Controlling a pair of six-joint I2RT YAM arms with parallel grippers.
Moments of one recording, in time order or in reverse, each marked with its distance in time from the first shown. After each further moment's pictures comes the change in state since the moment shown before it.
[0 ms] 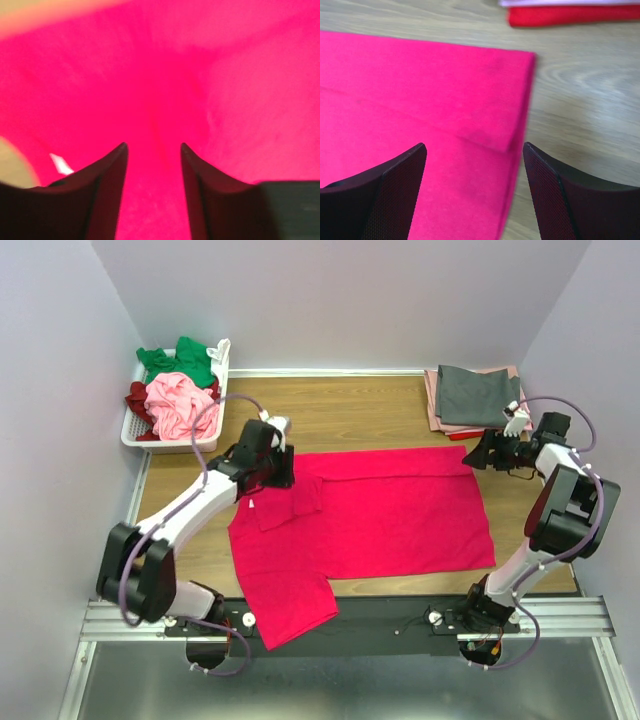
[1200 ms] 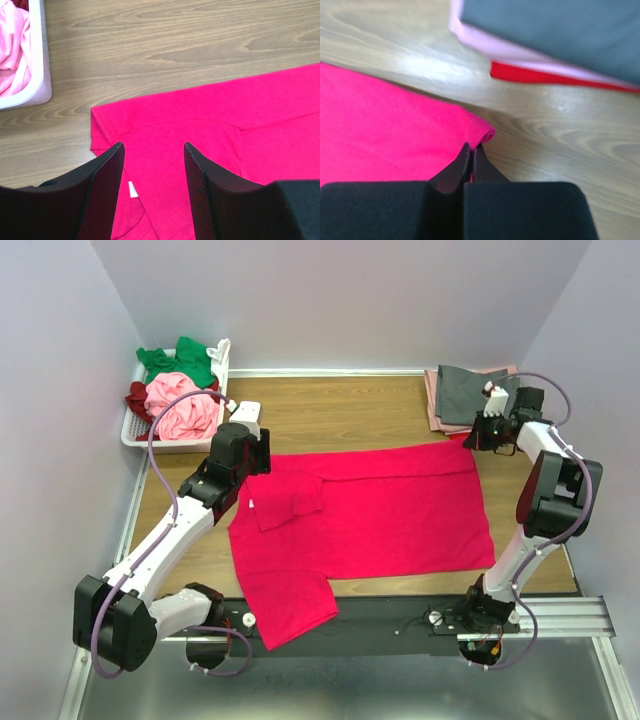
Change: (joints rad) left arm 0.034 -0.303 -0.074 0.182 -0.298 0.094; right arm 0.158 0.171 0.221 -0.029 0.262 0.021
